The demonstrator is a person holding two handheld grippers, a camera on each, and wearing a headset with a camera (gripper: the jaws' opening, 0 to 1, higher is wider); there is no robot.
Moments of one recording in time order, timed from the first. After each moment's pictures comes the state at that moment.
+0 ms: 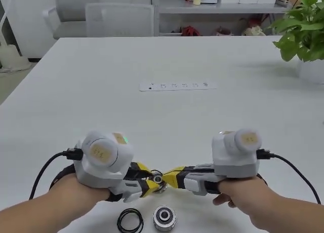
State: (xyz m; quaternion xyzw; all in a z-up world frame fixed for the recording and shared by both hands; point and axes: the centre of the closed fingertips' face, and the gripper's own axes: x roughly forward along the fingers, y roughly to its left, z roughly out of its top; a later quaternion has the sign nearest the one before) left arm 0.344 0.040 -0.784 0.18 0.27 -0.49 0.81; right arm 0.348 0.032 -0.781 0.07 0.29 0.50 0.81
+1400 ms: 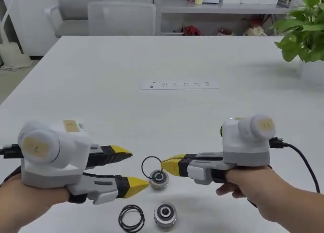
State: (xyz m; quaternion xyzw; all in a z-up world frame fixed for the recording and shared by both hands) left arm 0.318 0.074 -0.722 0.12 0.21 -0.49 0.84; right arm 0.336 0.042 -0.732 0.10 0.26 0.54 0.80
